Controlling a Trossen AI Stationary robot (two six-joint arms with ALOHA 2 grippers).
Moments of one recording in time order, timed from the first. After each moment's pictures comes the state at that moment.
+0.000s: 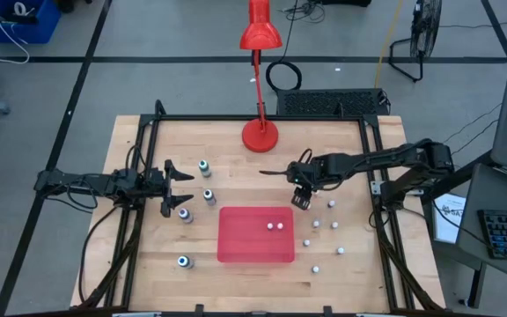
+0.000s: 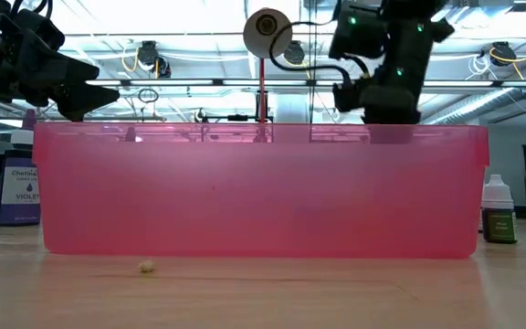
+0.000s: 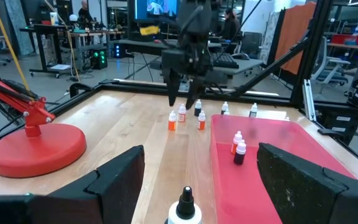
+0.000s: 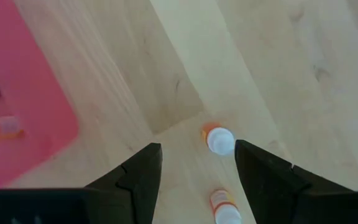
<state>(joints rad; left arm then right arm) -0.09 0.11 0.01 0.08 -0.14 -0.08 -0.07 1.53 0.96 -0.71 0.10 0.40</state>
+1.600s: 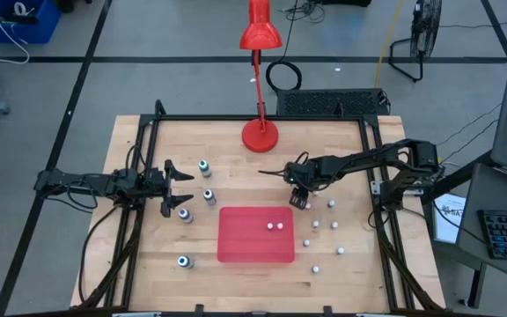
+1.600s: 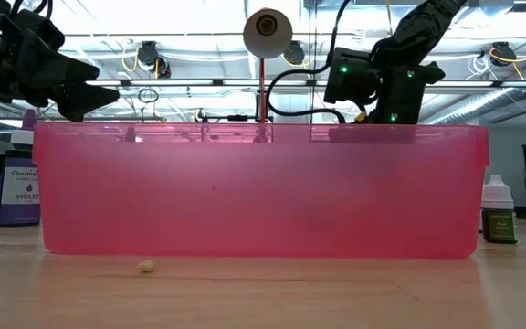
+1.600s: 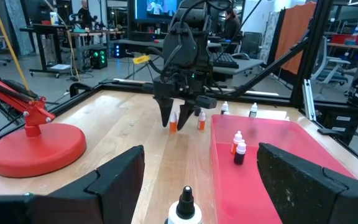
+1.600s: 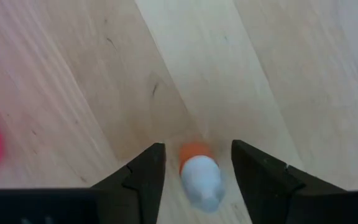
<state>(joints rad) -0.09 0.11 0.01 0.08 -0.14 -0.08 -0.14 1.66 0.87 -0.52 0.07 0.31</state>
